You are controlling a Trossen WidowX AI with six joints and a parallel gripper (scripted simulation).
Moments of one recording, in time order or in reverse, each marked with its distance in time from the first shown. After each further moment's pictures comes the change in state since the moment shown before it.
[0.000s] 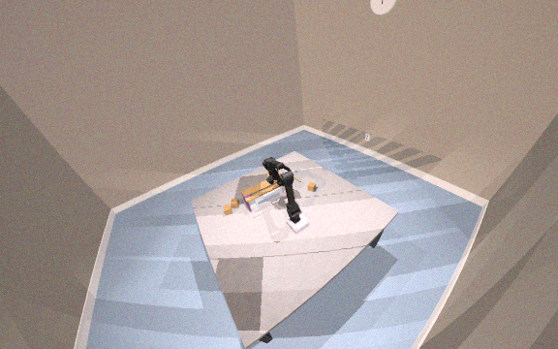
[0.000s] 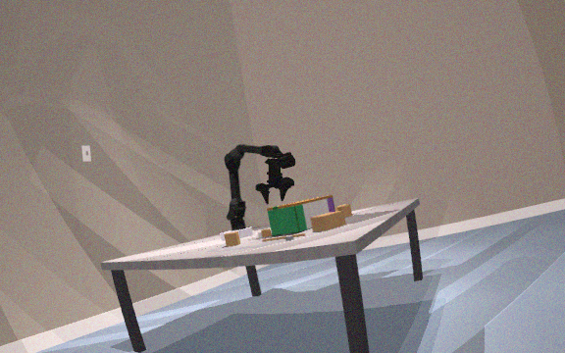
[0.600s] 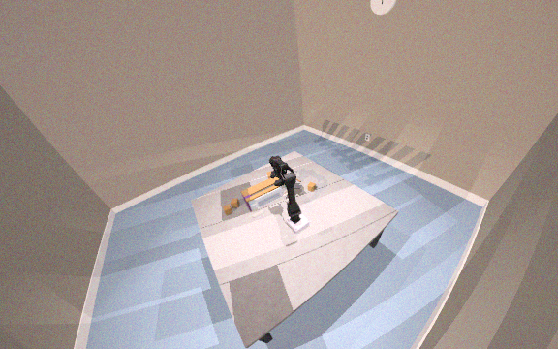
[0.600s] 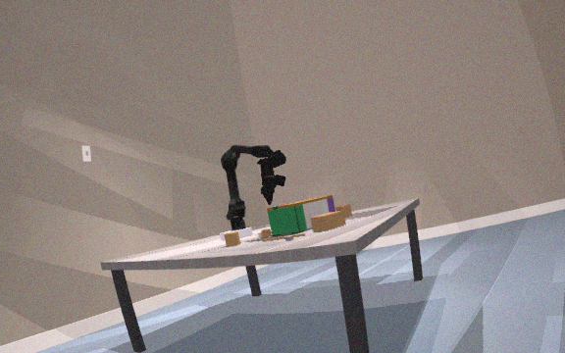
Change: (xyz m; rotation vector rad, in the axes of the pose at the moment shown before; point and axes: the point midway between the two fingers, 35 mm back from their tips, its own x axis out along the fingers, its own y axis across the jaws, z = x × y) arm 0.006 0.006 -0.029 0.844 -0.103 -0.030
